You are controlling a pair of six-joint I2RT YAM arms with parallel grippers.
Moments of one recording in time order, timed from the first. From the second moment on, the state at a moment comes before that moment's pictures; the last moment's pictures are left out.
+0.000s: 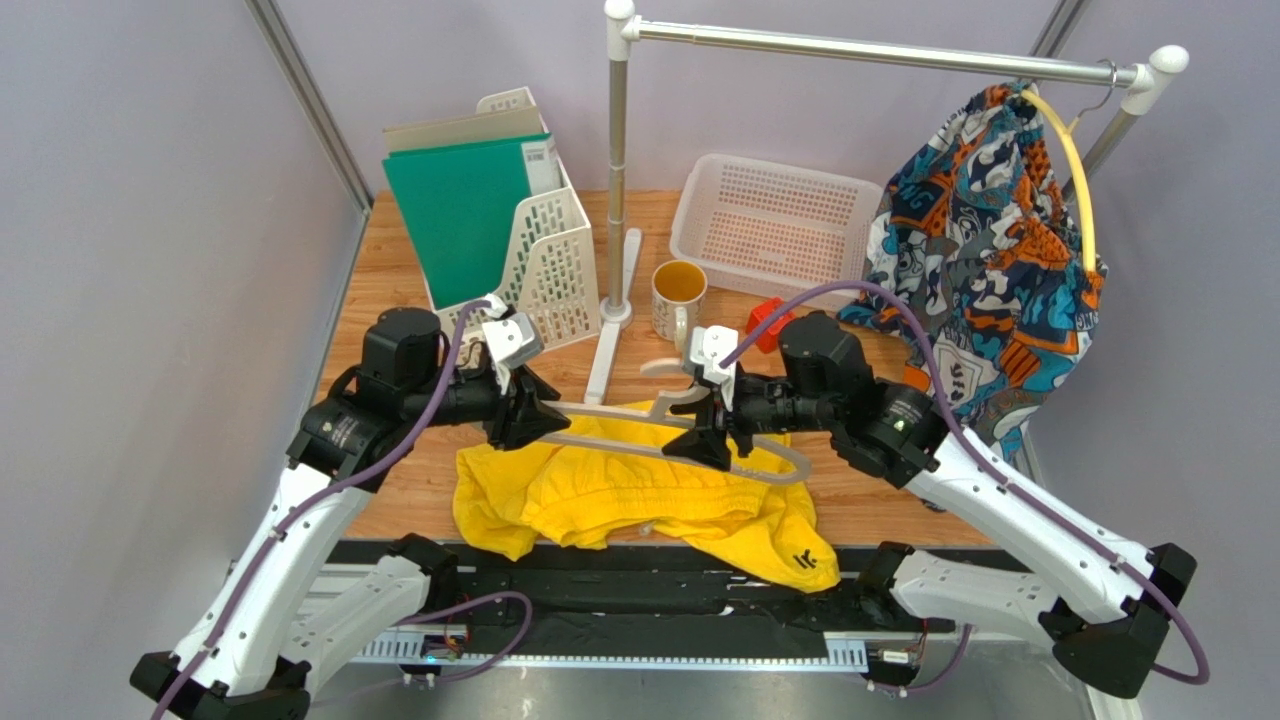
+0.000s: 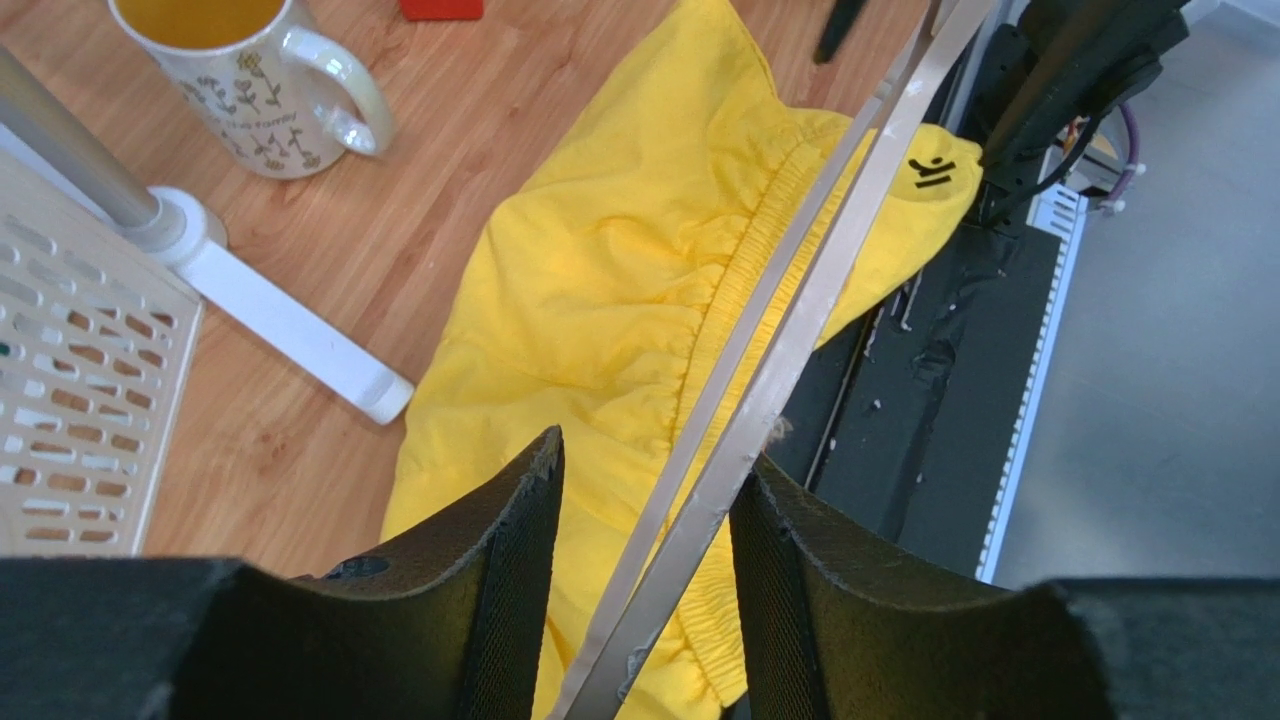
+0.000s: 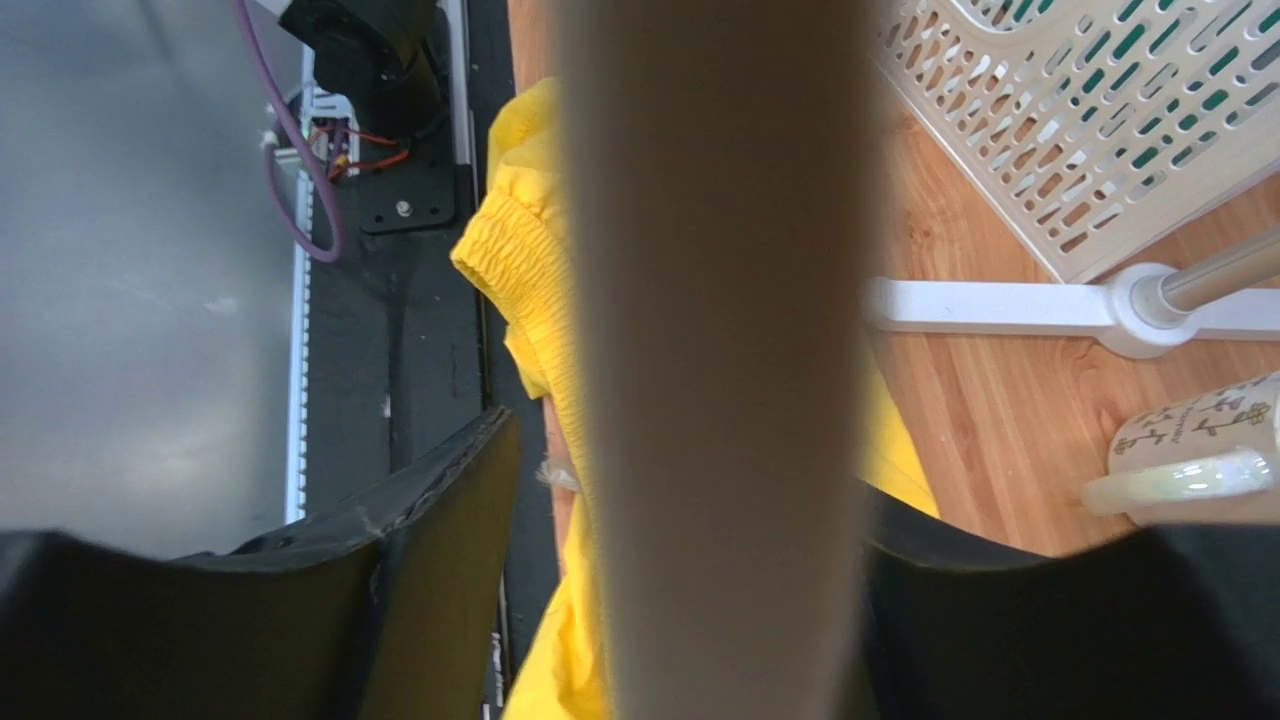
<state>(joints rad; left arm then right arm) -0.43 0.81 1.03 -0.74 0.71 0.23 0.87 0.99 1.06 -0.48 -0.53 -0.21</state>
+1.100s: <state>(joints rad) -0.83 0.78 0.85 -1.05 0.56 0.84 0.88 0.57 1.01 -1.21 -0.55 -0.83</state>
